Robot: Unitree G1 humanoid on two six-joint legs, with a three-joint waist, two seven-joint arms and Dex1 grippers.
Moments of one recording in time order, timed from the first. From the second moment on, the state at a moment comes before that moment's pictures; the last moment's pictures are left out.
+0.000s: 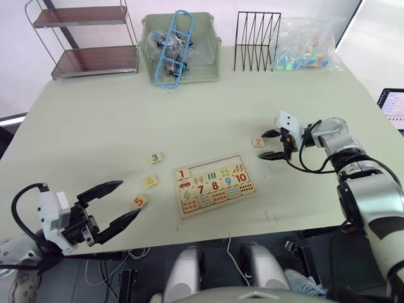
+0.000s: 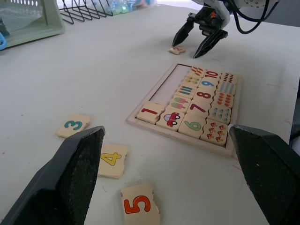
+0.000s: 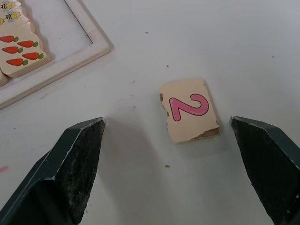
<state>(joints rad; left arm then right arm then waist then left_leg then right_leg) 0.44 0.66 0.54 -0.27 -0.67 0.04 -1.20 -1.09 -0.46 0.17 1.27 -0.10 -0.21 1.31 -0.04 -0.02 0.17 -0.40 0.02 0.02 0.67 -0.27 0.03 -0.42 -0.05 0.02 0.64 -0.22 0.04</state>
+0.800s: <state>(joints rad) 0.46 0.66 0.54 -0.27 -0.67 0.04 -1.19 -1.10 -0.44 0.15 1.28 -0.13 -0.21 1.27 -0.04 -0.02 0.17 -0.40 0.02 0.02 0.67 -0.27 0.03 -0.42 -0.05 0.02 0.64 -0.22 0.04</state>
